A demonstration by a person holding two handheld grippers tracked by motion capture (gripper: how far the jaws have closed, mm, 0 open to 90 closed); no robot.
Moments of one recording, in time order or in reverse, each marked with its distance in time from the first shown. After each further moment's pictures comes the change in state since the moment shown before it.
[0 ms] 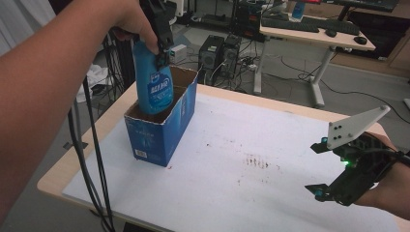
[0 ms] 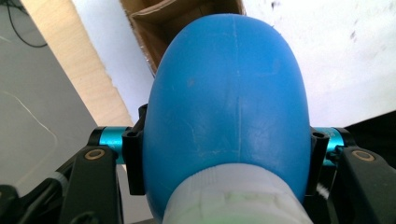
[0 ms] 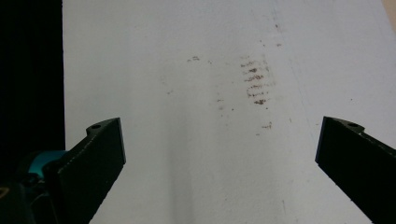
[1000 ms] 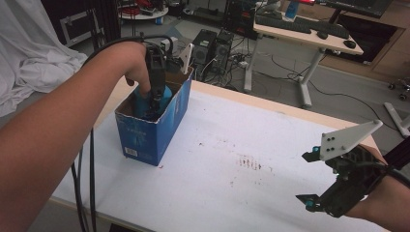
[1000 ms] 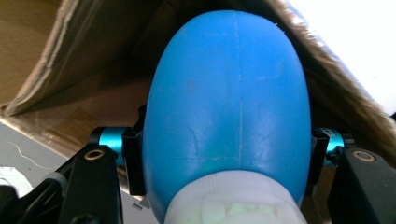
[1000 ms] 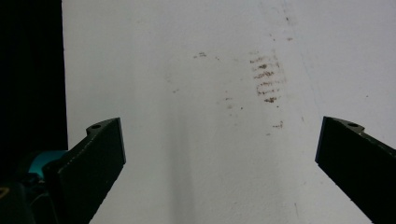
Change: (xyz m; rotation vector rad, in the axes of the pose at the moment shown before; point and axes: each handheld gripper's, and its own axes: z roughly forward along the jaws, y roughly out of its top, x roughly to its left) left arm 0.004 0.015 0.120 0.060 -0.009 0.449; right arm 0.005 0.002 0.013 0.030 0.016 0.016
